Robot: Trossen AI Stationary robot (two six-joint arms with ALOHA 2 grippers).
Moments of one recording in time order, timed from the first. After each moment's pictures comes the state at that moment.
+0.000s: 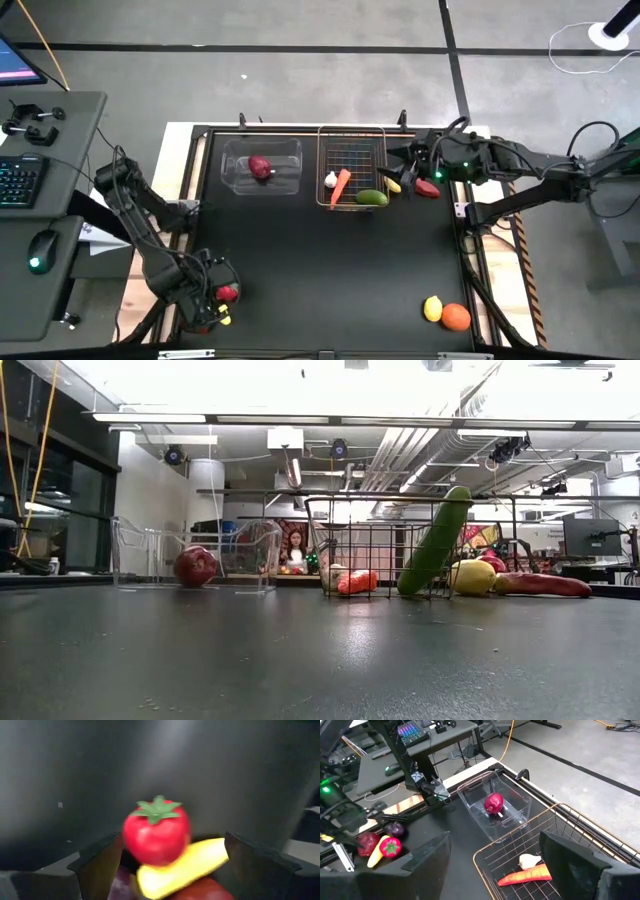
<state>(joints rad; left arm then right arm) -0.98 1.47 1.09 -1.08 -0.24 -1.35 0.05 1.07 1.34 -0.70 0.36 0.43</state>
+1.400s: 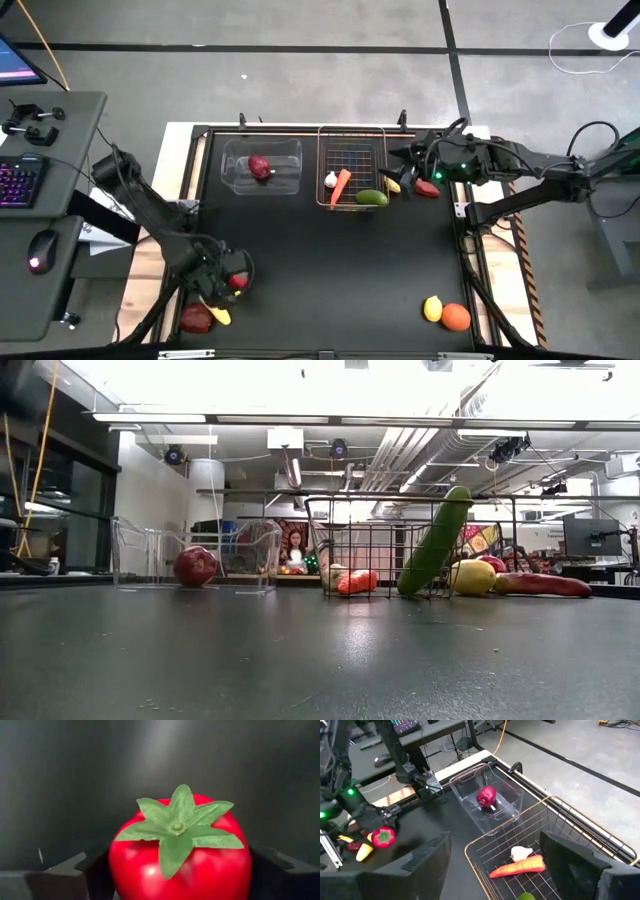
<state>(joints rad) -0.84 1.37 0.78 -0.70 -0.25 -1.17 0.05 1.07 1.34 -0.75 0.38 0.43</state>
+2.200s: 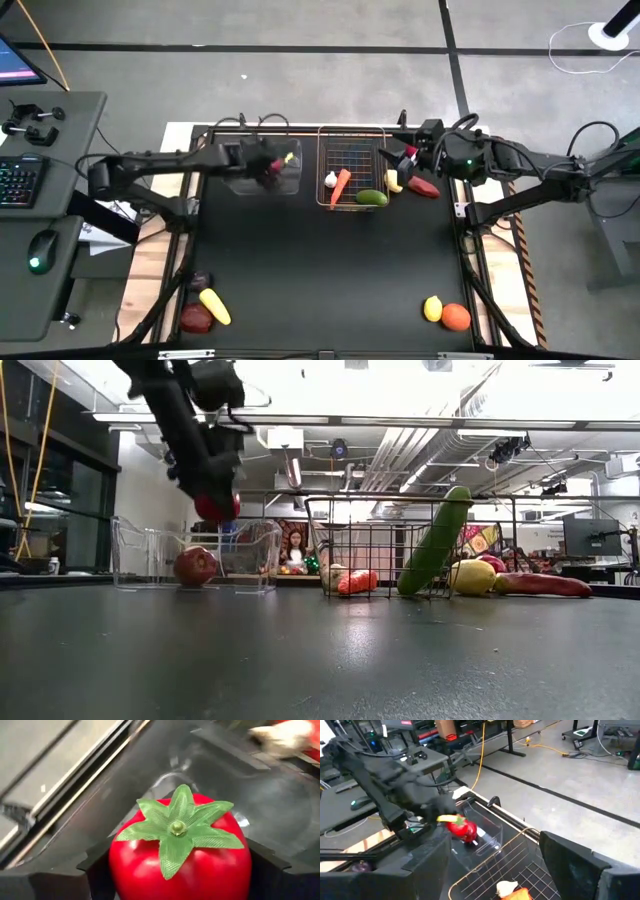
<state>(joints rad) 0.34 1.34 0.91 -0.60 -0.39 -0.23 0.04 1.07 1.34 -0.62 0.57 0.42</state>
